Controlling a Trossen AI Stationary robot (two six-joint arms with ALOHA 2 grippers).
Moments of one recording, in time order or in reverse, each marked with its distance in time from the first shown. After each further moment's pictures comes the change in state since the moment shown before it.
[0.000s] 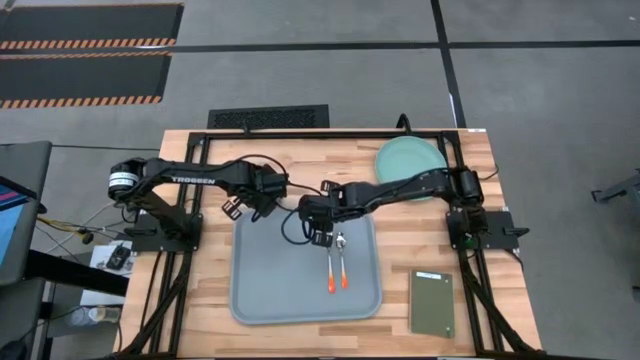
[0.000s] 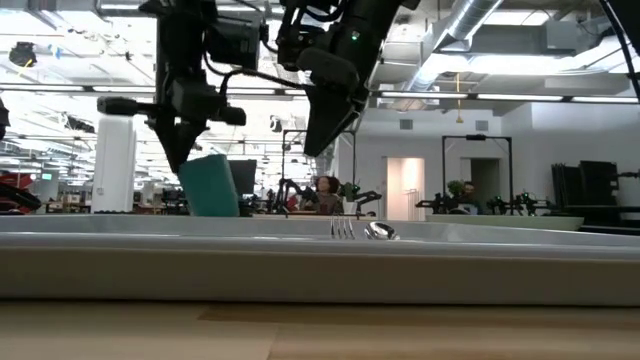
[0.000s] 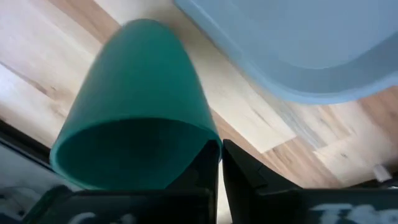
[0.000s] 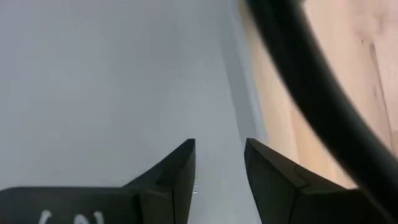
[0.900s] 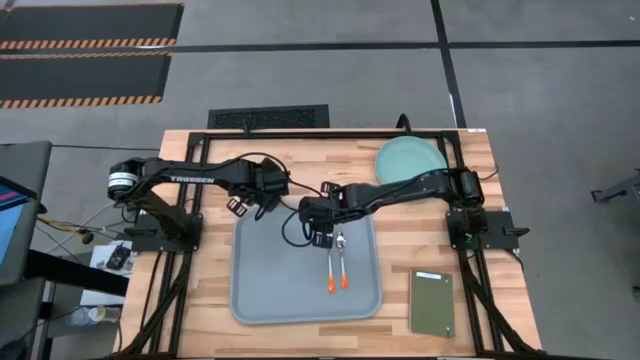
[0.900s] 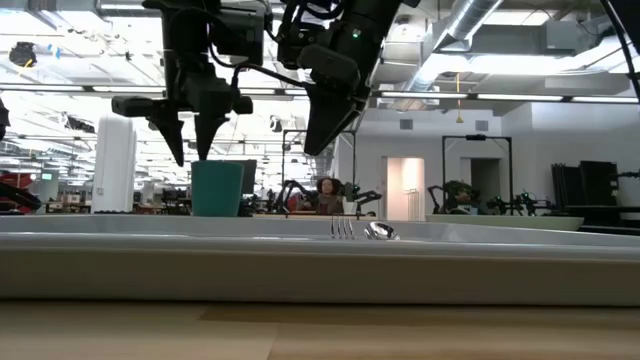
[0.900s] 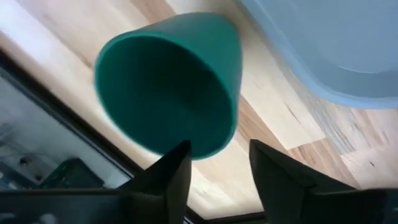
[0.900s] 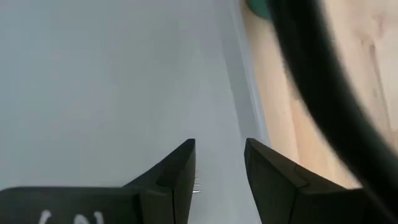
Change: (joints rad) left arm -0.002 -0.006 0.039 0.023 -0.095 -0.075; right arm 0.012 -0.004 0.000 -0.003 0.002 0.006
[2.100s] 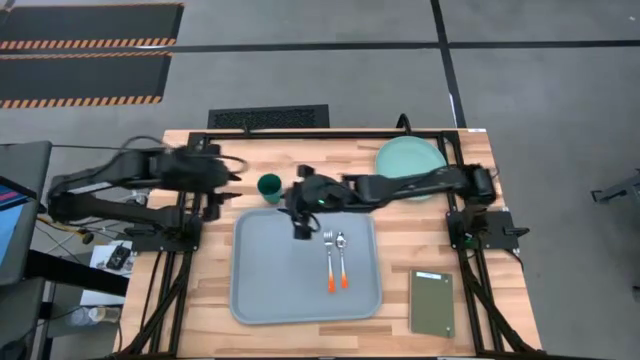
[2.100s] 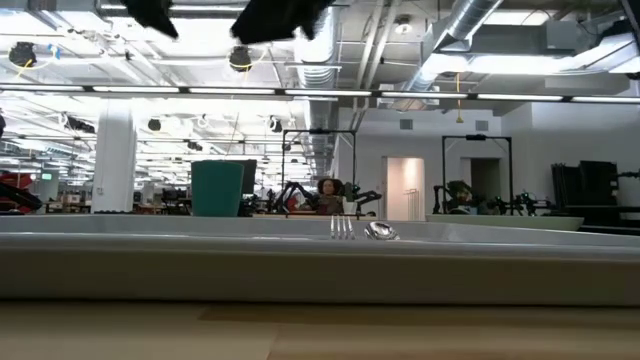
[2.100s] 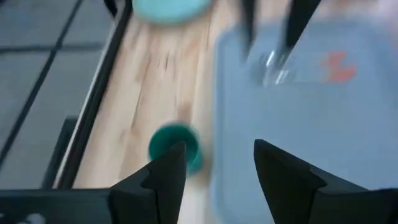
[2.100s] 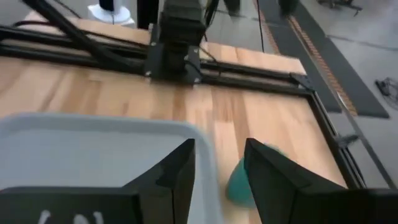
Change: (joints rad) left arm -0.049 -0.691 0.001 0.068 0.327 -0.732; right arm -0.008 -0.090 0.020 0.520 -0.035 -0.279
